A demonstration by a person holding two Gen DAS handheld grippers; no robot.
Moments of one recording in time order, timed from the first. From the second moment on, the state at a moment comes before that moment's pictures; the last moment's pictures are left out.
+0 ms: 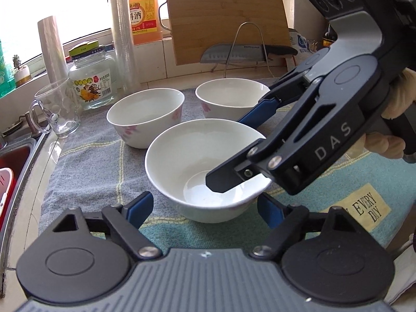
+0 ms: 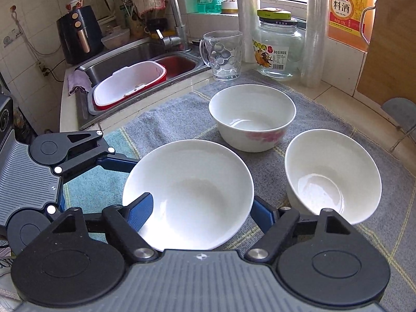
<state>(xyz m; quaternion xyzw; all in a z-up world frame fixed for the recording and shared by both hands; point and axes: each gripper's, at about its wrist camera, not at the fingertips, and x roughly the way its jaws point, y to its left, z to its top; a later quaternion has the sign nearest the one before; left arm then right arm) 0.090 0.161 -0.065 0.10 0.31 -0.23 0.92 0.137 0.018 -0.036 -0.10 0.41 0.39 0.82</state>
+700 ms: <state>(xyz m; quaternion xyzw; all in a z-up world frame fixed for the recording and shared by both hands) 0.088 0.160 -0.063 0.11 0.31 -0.24 0.91 0.151 0.015 -0.035 -0.05 0.42 0.40 0.81</state>
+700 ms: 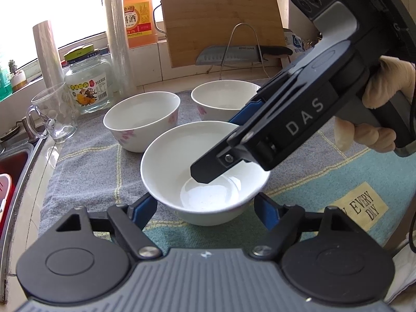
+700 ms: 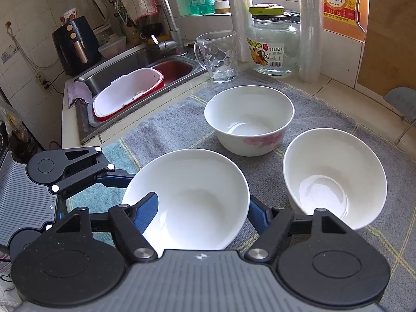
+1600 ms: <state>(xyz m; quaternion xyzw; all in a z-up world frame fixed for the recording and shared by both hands) 0.075 0.110 -0.046 0.13 0.31 -0.31 0.89 0.111 -0.044 -0.023 -0.05 0.42 0.34 0.84</state>
